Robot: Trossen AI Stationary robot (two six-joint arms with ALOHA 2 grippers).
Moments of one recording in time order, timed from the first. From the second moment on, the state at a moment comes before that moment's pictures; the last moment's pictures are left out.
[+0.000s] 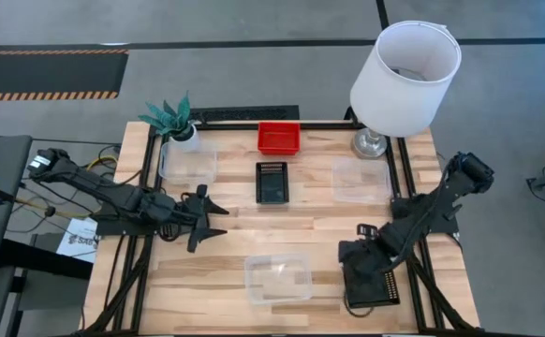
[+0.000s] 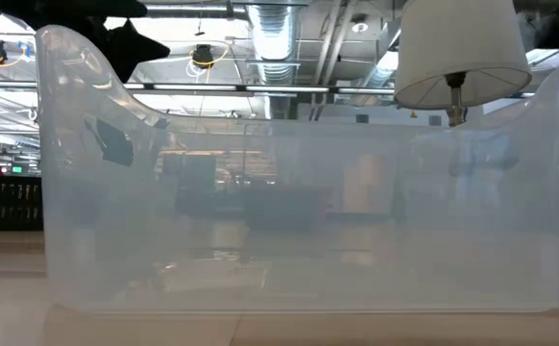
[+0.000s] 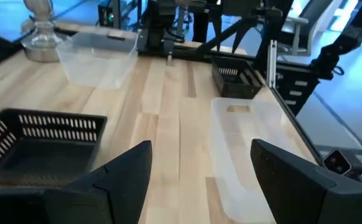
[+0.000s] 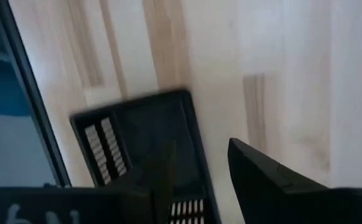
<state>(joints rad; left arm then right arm) -0.35 0.82 0.44 0.09 -0.26 -0.27 0.67 1.50 1.18 -1.08 0.00 0.85</state>
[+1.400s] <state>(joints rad) -0.35 0.84 0.44 0.10 -0.25 -0.38 0.71 1.50 0.87 -0.81 -0.09 0.77</state>
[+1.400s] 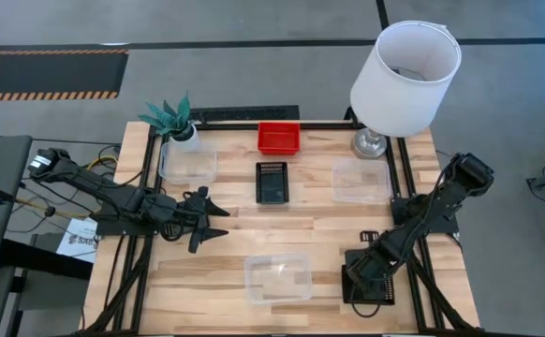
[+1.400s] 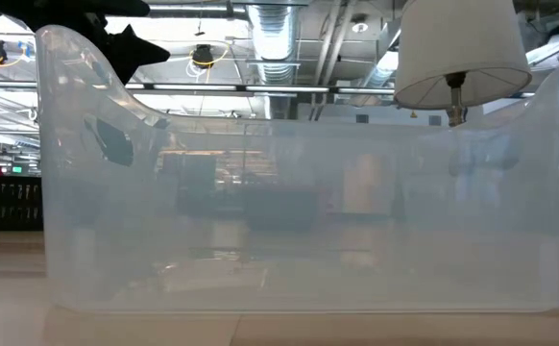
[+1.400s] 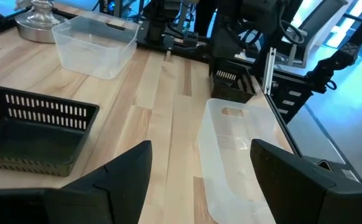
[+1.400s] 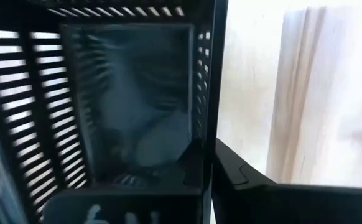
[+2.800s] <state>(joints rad) -0.35 0.84 0.44 0.03 -0.33 -0.41 -0.16 1.67 1.44 -0.58 0.14 1.04</state>
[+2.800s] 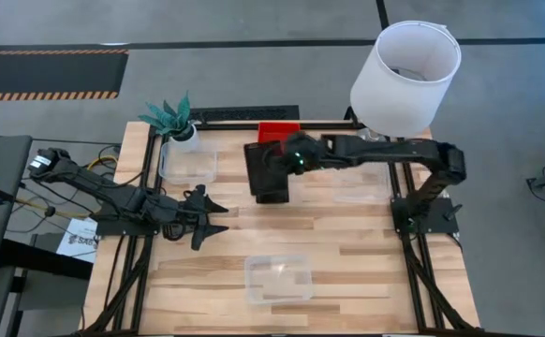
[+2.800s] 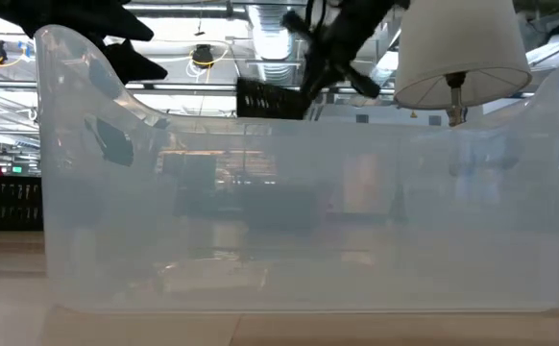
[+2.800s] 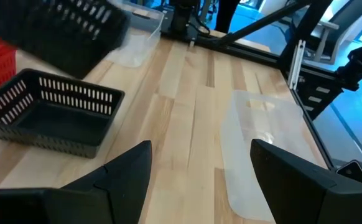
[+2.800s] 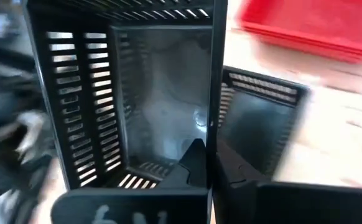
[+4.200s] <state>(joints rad) -0.35 0.84 0.44 0.00 -0.29 -0.45 -0.25 1.85 1.43 -0.73 0.01 1.21</state>
